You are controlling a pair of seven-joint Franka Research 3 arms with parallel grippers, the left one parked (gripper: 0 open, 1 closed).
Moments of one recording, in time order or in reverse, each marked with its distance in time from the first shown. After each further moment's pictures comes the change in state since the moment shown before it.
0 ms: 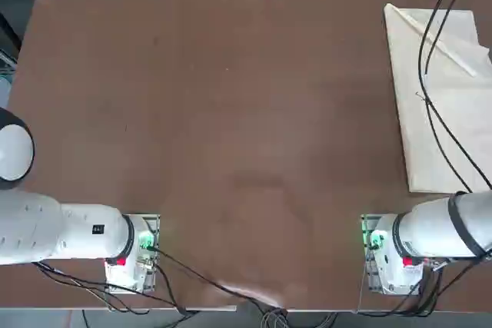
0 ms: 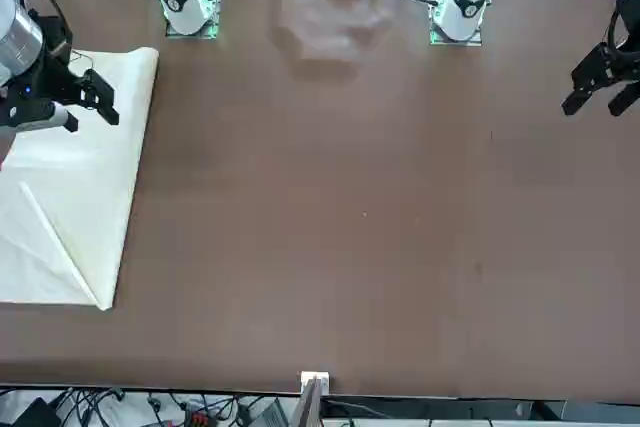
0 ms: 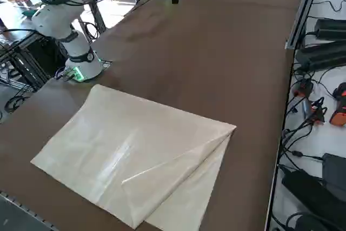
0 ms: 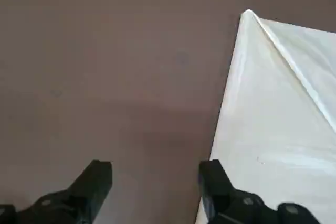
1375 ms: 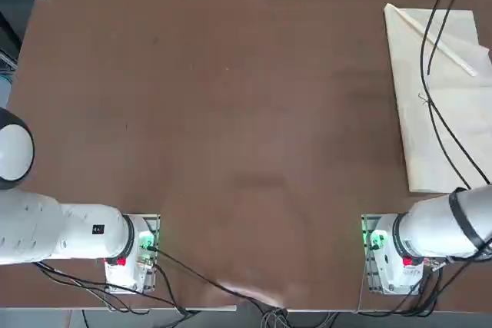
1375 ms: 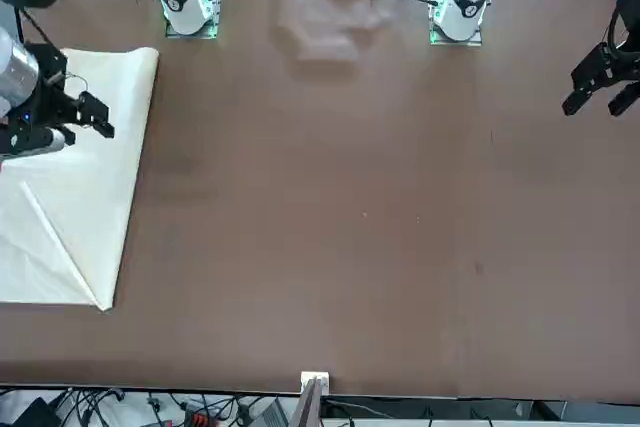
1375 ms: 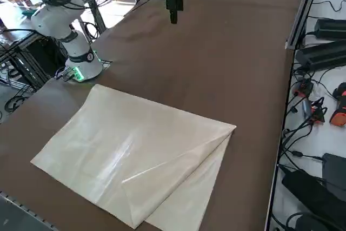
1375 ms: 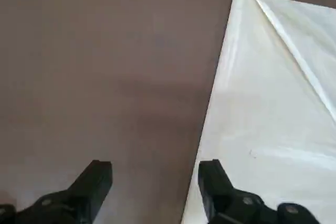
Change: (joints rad) arm -0.081 0.101 -0.013 -0.002 -0.002 0.001 -0.084
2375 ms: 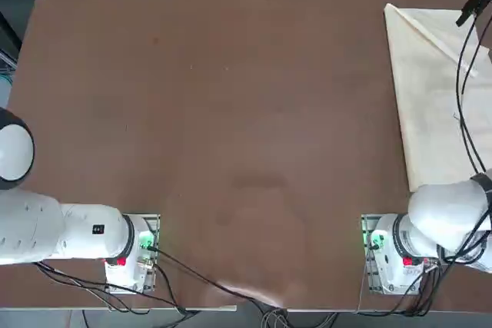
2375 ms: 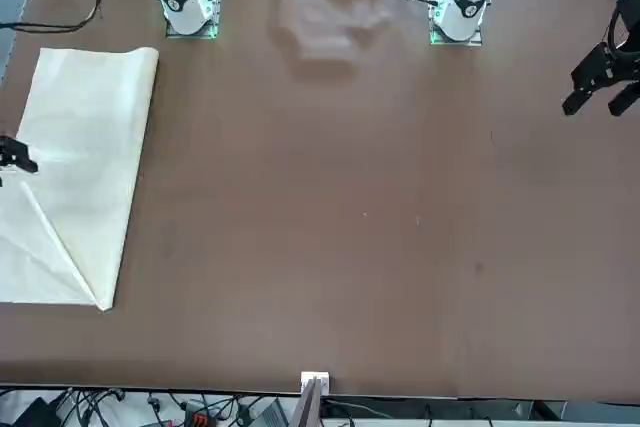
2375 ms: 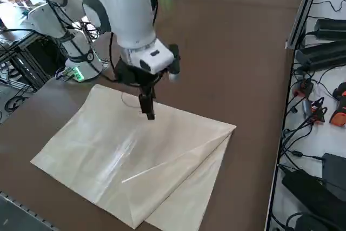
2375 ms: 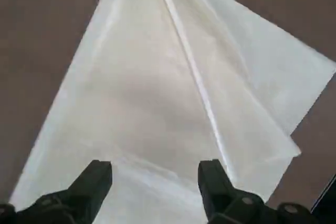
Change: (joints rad) arm -0.427 0.265 -0.011 -0.019 -0.080 0.390 -0.763
